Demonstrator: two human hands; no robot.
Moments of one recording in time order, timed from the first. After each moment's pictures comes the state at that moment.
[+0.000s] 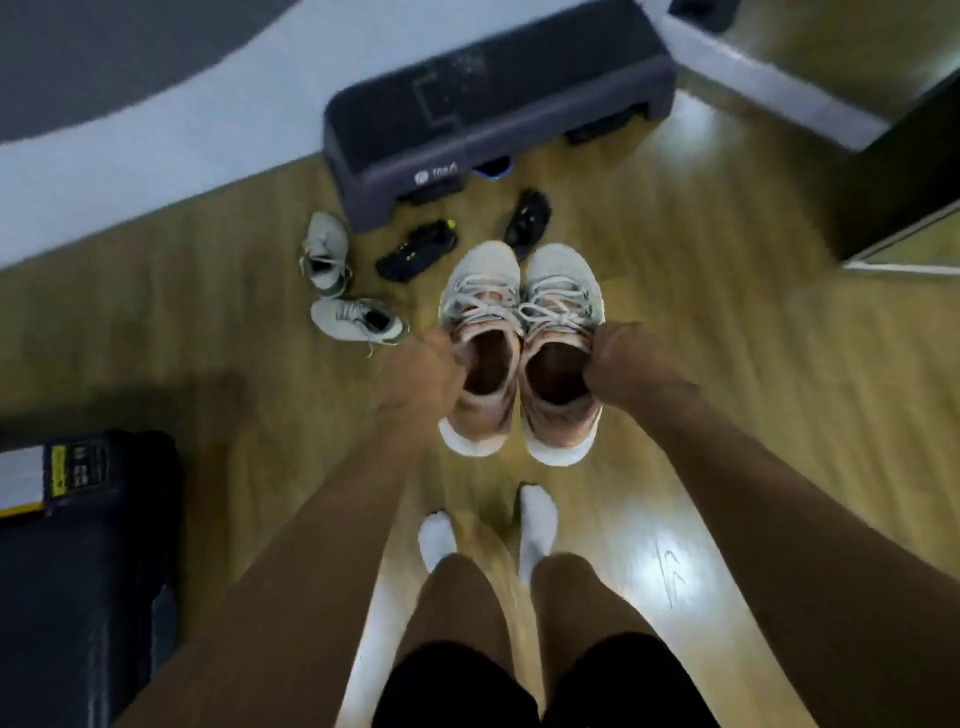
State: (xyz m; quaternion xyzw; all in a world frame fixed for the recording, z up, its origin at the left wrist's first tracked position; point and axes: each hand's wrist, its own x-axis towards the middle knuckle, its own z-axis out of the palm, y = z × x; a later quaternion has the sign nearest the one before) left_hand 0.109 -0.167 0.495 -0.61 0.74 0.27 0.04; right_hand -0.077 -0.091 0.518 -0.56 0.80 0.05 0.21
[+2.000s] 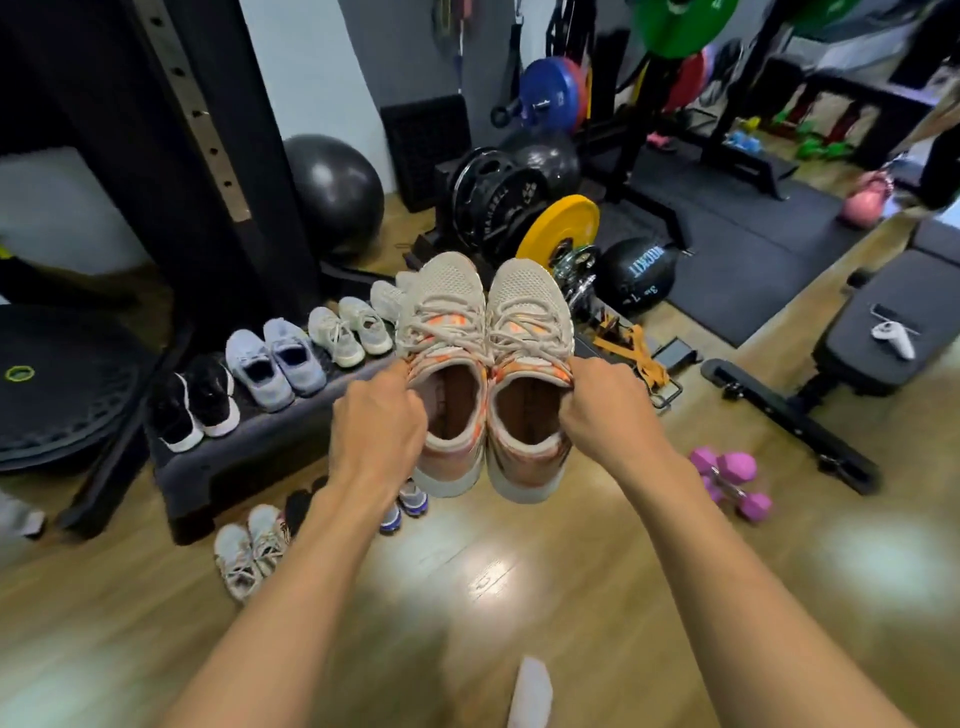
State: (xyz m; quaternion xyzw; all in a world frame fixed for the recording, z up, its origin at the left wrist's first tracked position) left_hand -0.365 0.989 0.753 0.37 0.89 0.27 -0.02; right_hand -0.217 1.133 0.772 0.43 0.89 -0.10 -0.07
